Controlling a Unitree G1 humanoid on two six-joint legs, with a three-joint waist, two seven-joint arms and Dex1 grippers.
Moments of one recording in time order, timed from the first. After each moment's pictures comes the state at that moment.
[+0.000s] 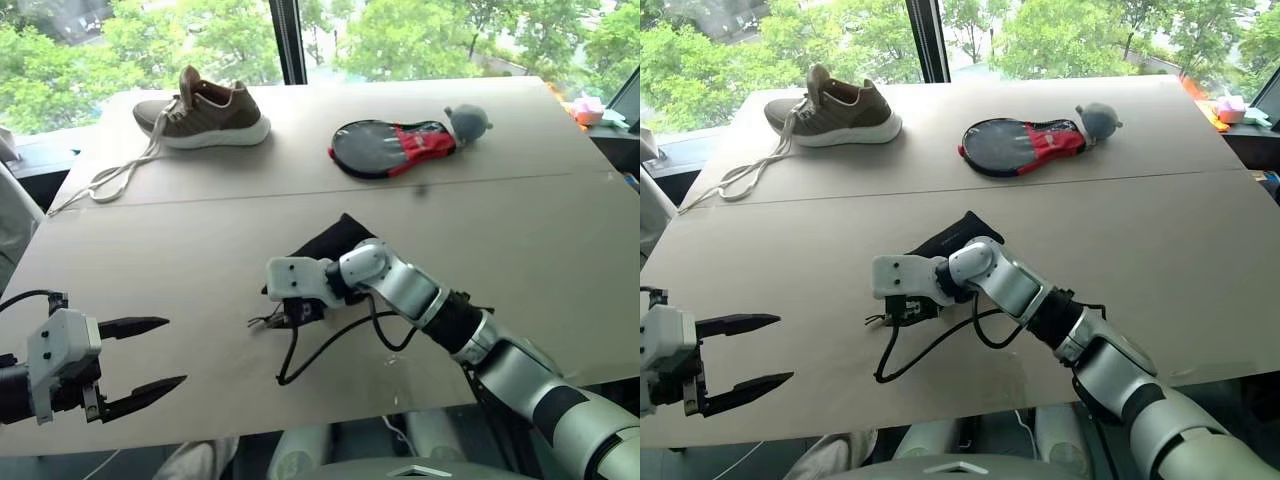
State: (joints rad) left arm 0.63 0.88 0.78 -0.35 -0.53 0.17 -1.37; right arm -0.84 -0.04 0.77 0.30 0.00 0.25 0.98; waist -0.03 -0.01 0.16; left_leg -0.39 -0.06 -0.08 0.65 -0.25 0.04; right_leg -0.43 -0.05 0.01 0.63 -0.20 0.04
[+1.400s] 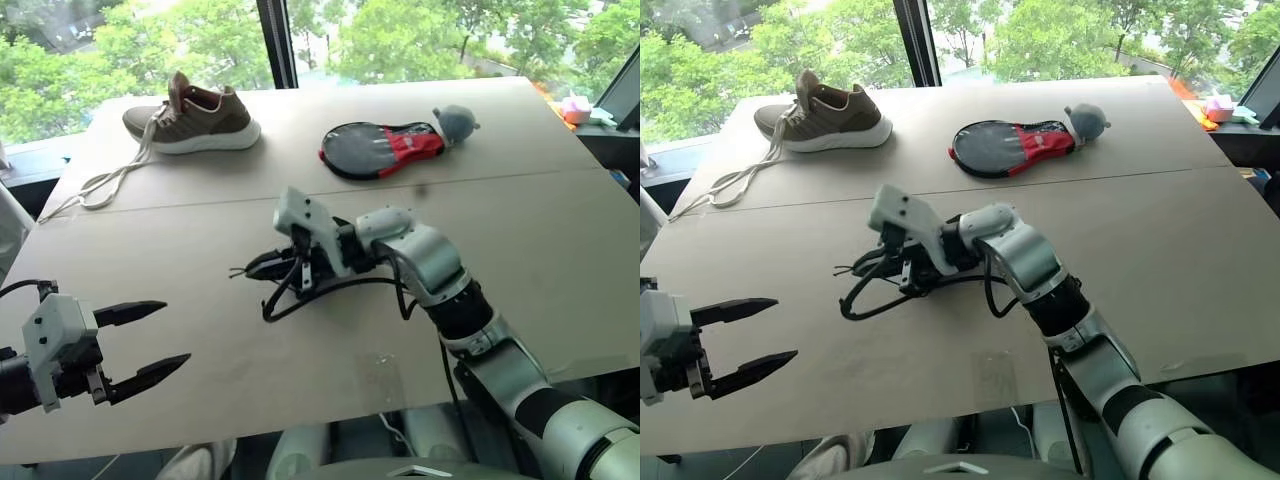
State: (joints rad) left arm 0.49 0.86 0.74 -0.34 -0.54 0.26 -1.29; right arm -0.87 0.06 0.23 -0.02 0.31 0.86 1.05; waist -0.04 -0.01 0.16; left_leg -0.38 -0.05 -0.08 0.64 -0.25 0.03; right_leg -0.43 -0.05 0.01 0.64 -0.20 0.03
